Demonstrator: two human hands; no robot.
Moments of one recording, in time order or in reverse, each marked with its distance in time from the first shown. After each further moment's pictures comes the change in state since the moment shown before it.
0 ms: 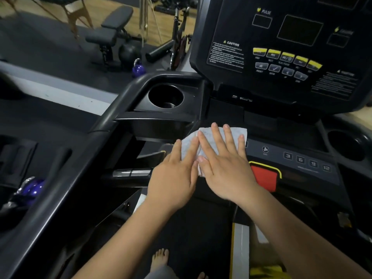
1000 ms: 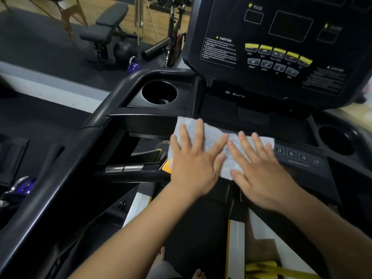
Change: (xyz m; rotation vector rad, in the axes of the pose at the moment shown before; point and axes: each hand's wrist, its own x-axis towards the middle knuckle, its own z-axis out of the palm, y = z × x) left_hand 0.029 0.050 0.018 0.190 0.106 0.101; right_hand -0.050 0.071 -0.010 -0.075 -0.134 0.023
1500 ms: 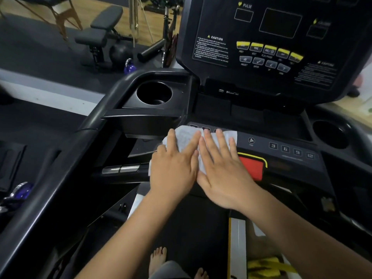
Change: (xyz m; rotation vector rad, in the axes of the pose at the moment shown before) left_hand -0.018 -0.024 -0.005 -0.054 0.068 -0.126; right_hand 0.016 -0.059 0.005 -0.019 0.066 -0.088
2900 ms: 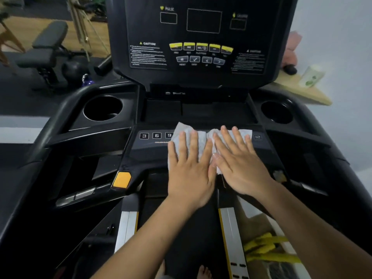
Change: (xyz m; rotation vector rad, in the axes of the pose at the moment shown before) left_hand -0.003 0.103 0.032 -0.078 -0.109 0.372; right_hand -0.060 0.105 0.023 0.173 0.069 0.326
